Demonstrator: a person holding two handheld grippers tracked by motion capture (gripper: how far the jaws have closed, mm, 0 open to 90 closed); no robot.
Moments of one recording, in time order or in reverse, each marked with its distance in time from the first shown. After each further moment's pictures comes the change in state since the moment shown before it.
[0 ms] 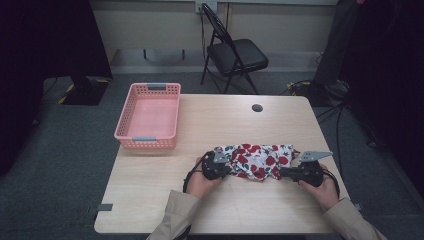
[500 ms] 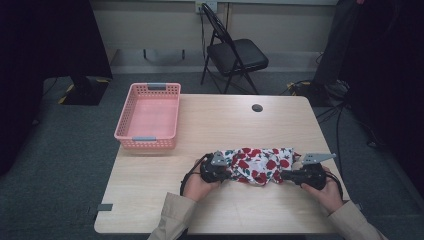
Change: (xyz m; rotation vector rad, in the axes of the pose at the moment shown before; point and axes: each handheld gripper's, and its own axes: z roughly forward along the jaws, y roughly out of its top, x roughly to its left) left arm -0.008 0.002 -0.017 -0.009 -0.066 0.013; right arm 0.010 0.001 -0.012 -0.002 0.022 -0.003
